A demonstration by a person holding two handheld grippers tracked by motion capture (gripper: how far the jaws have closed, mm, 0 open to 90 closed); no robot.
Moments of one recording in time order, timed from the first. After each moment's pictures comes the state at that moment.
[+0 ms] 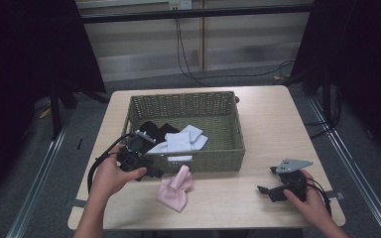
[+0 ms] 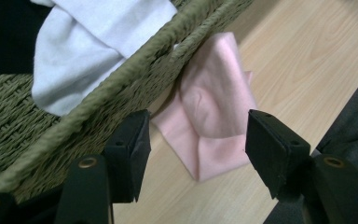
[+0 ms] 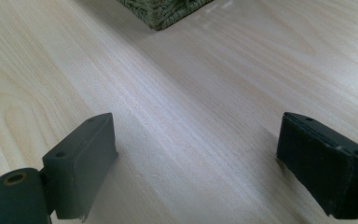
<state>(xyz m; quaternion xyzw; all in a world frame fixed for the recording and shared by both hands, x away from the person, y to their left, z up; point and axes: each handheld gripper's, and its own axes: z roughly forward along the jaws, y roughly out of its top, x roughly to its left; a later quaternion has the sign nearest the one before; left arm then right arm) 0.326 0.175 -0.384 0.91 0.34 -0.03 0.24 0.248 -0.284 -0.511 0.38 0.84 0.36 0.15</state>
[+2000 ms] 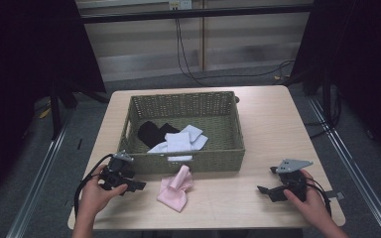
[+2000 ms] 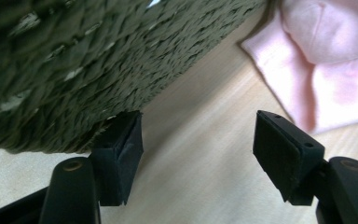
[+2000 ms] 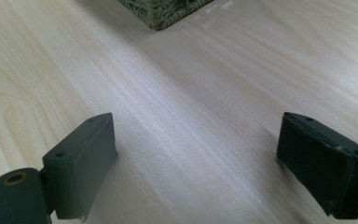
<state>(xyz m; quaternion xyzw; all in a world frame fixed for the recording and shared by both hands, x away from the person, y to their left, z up) 0.321 0.246 -0.469 0.89 0.36 0.01 0.27 0.248 -0.284 -0.511 0.38 0.84 0.36 0.15</state>
